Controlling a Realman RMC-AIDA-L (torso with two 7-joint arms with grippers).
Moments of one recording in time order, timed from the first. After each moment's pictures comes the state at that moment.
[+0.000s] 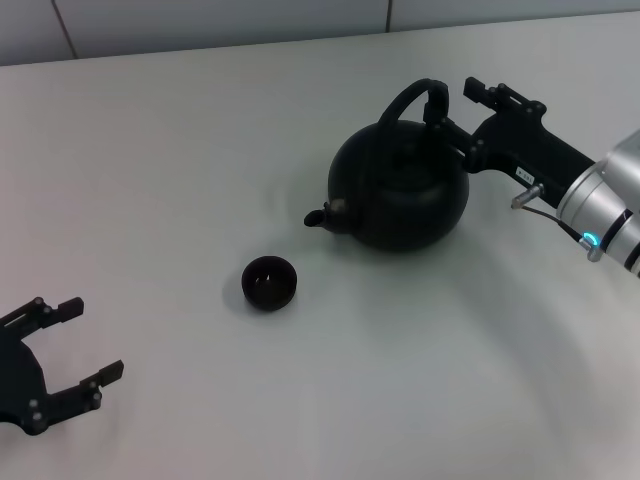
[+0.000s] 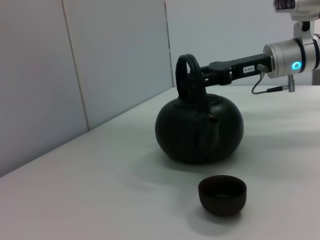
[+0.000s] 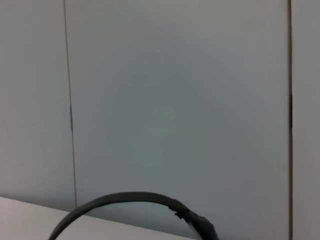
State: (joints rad) left arm -0.25 -2.06 0.49 0.57 2.05 1.65 -0.71; right arm 0.57 2.08 -0.04 -0.06 -1.84 -1.18 0.49
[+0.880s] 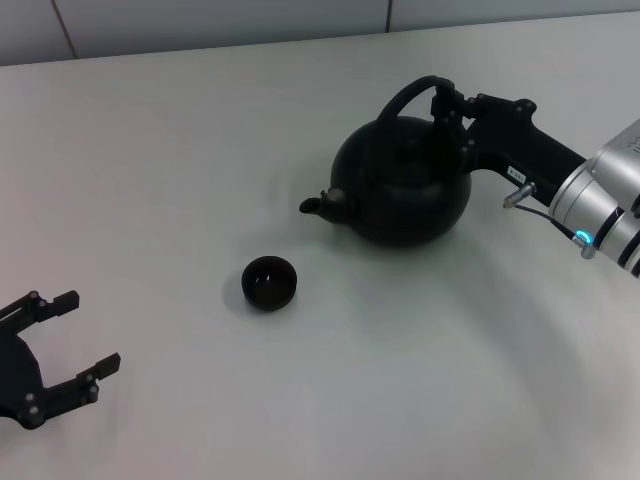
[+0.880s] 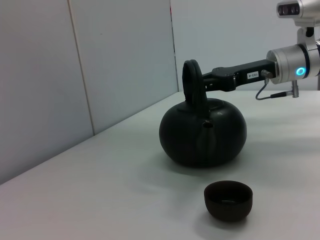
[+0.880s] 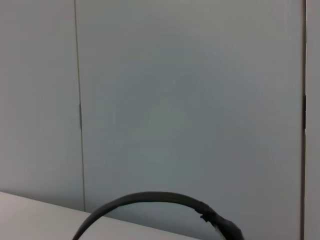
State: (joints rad) left arm -0.25 -2.06 0.47 0.57 2.05 1.66 -0.71; right arm 0.58 2.08 -0.05 -0.05 -1.84 -1.18 0.49
